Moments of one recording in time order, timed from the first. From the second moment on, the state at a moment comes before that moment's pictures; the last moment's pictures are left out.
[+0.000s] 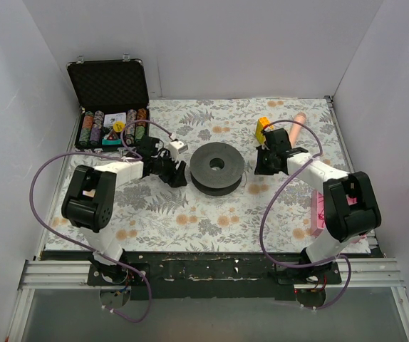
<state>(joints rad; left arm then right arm) -0.31 1.77 0.98 -0.14 0.63 0.29 0.35 1.64 0.99 -0.31 -0.08 0.34</state>
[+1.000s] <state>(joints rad) -0.06 1.62 0.92 -0.12 0.49 0.20 0.87 2.06 1.81 -0.75 0.22 0.23</state>
